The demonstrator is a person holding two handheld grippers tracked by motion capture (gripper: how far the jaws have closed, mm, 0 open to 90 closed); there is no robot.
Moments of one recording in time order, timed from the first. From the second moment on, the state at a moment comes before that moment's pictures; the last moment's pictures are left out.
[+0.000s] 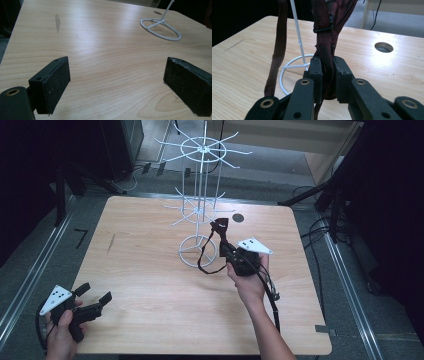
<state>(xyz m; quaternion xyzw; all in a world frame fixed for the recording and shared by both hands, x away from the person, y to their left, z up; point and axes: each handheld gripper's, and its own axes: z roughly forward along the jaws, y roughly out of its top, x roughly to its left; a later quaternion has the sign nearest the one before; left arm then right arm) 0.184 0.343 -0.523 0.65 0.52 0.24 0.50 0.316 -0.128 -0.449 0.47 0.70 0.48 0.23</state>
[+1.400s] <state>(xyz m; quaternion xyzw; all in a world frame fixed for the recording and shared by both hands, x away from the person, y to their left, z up) 0.184 0.343 -0.523 0.65 0.52 0.24 0.50 0.336 -0.124 -0.480 0.48 0.73 0.47 0.15</state>
